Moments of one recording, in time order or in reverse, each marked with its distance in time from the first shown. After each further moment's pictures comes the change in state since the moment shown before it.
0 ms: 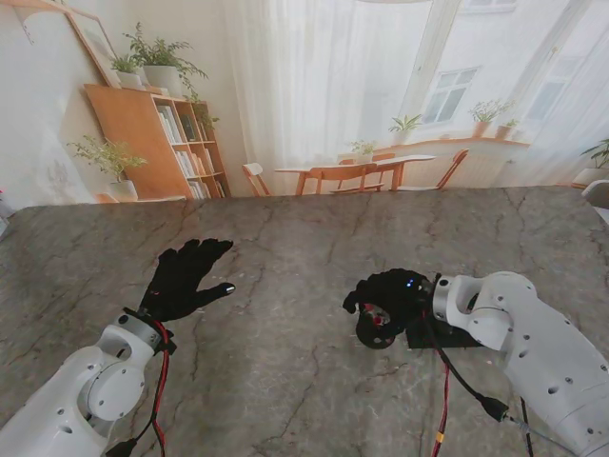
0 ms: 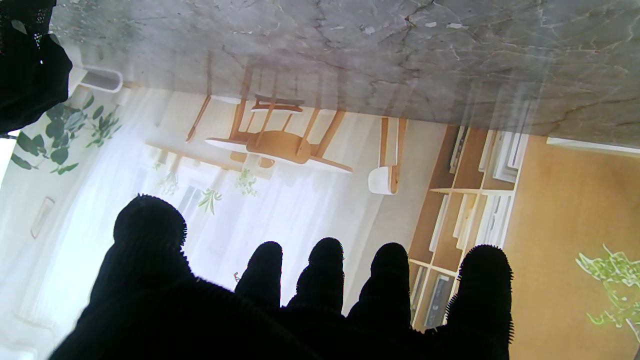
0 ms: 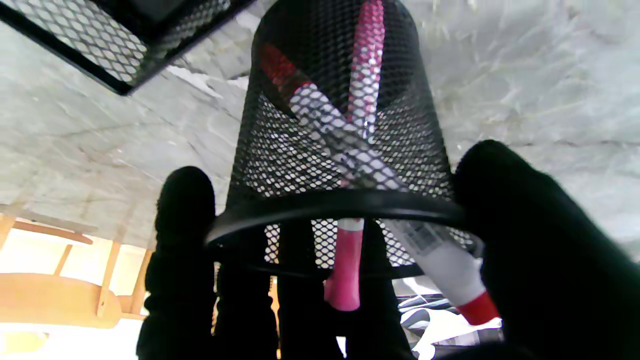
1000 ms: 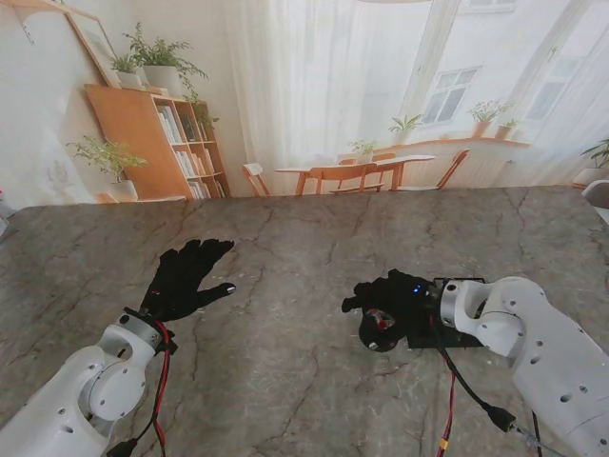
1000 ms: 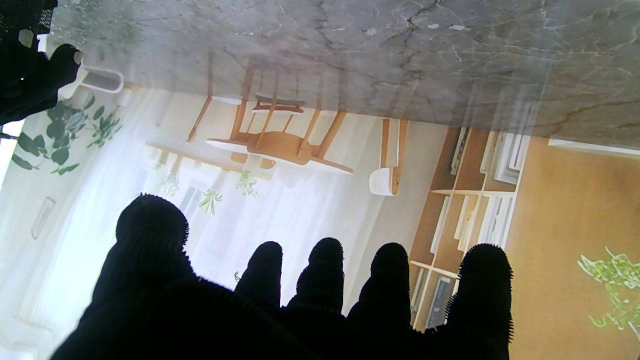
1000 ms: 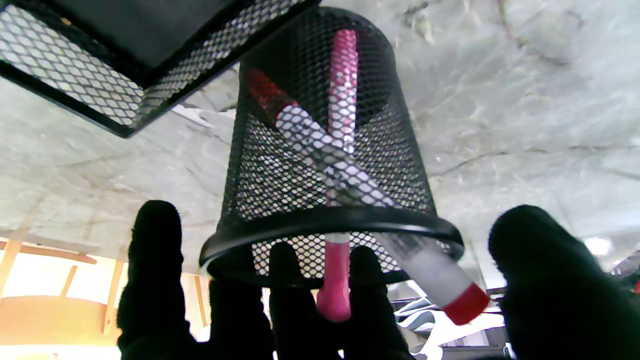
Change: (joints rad) left arm -0.003 0.000 0.005 0.002 -0.001 0.002 0.000; right arm -0.054 0.007 0.056 -0.043 0.058 -0.008 0.077; left_hand 0.010 0.000 0.000 0.000 0.000 0.000 0.000 0.000 0.000 0.000 0.000 0.000 0.000 0.000 0.000 0.000 0.008 0.000 0.000 0.000; right_hand -0.191 0.311 -0.177 -0.003 -0.059 0.035 -0.481 -0.134 -0.142 0.079 -0.503 -0.181 -0.106 0.068 -0.478 -0.156 -0.360 0.243 -0.200 -0.056
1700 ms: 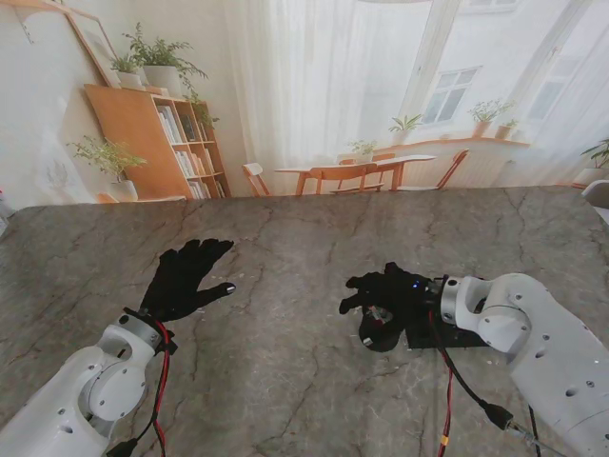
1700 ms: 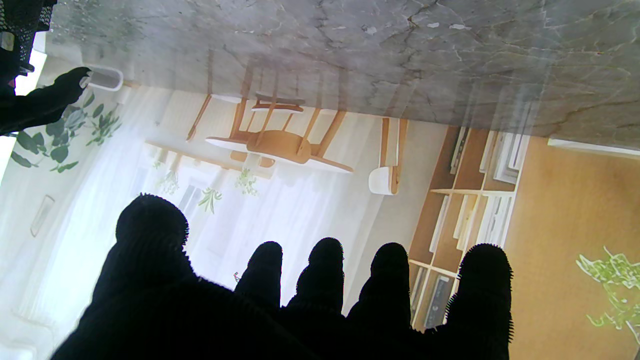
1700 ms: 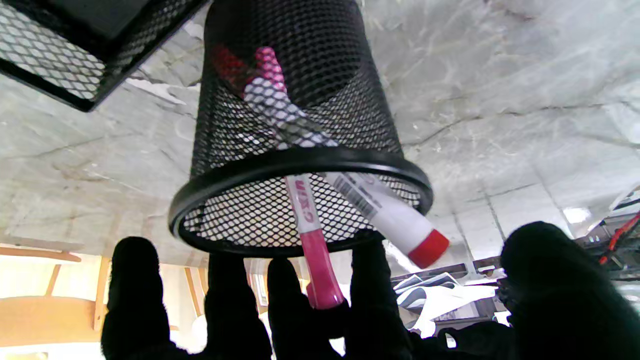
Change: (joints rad) left arm 0.002 -0.001 -0.002 -0.001 -0.004 0.000 0.002; right arm 0.009 0.000 0.005 -0.008 0.120 -0.011 0.056; left_hand 0.001 0.000 -0.002 0.019 0.000 0.000 0.000 0.000 0.000 0.000 0.000 0.000 0.000 0.000 0.000 0.000 0.000 0.000 0.000 0.000; right_hand -0.076 0.050 -0.012 -0.009 0.150 -0.042 -0.018 -0.110 -0.083 0.016 -0.066 -0.096 -0.106 0.041 -0.191 -0.035 -0.213 0.107 -0.195 -0.259
